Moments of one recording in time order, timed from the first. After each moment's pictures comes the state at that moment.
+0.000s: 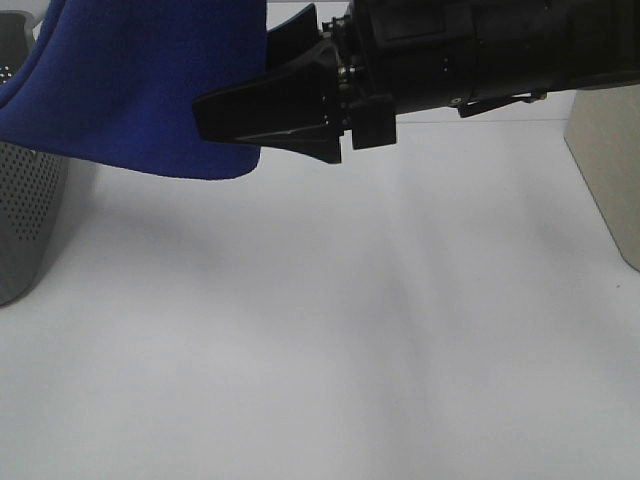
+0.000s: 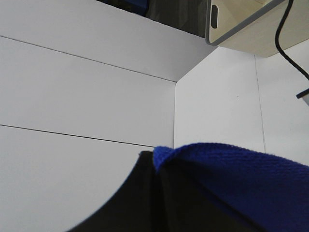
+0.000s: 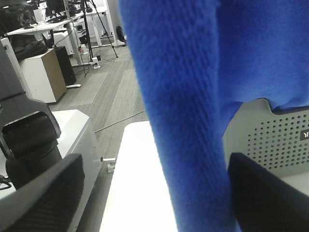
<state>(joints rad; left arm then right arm) -0.80 1.37 -1.76 0.11 0.66 1.15 0.44 1.71 -1.05 1.60 1.09 -1.96</state>
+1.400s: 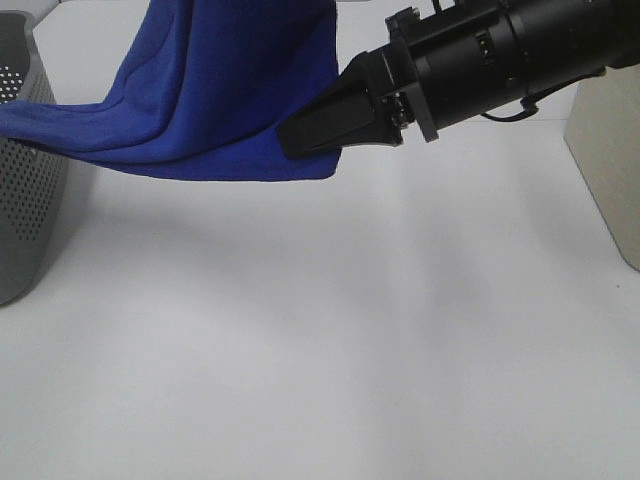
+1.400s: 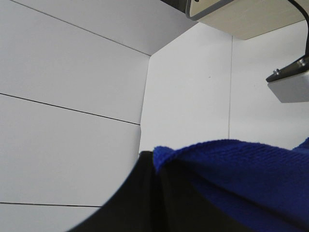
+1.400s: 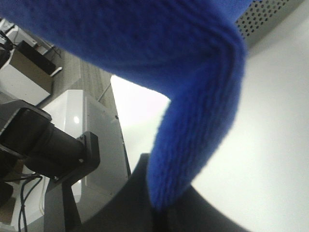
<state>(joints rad) -0.80 1.44 -1.76 0.19 0.73 0.95 0.37 1.62 -1.07 1.22 0.97 -1.19</state>
